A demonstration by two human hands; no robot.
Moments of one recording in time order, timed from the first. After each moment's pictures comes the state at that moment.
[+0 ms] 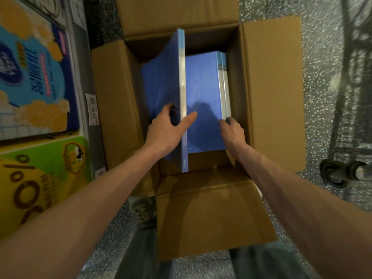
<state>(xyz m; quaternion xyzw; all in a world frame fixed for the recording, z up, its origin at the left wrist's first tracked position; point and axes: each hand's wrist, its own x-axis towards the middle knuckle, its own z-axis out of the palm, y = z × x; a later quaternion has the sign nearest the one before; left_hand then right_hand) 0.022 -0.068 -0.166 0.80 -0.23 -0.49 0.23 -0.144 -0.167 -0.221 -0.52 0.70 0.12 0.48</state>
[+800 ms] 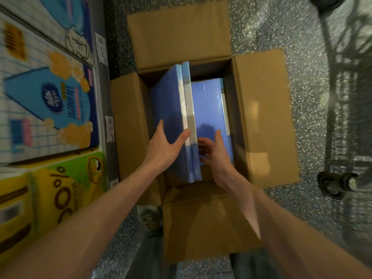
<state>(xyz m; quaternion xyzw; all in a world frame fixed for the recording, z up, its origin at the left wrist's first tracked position) 0.034 -0.063 -0.129 0.81 -0.17 -0.51 0.21 -0.112 -0.126 -0.150 -0.29 0.63 -0.01 0.72</state>
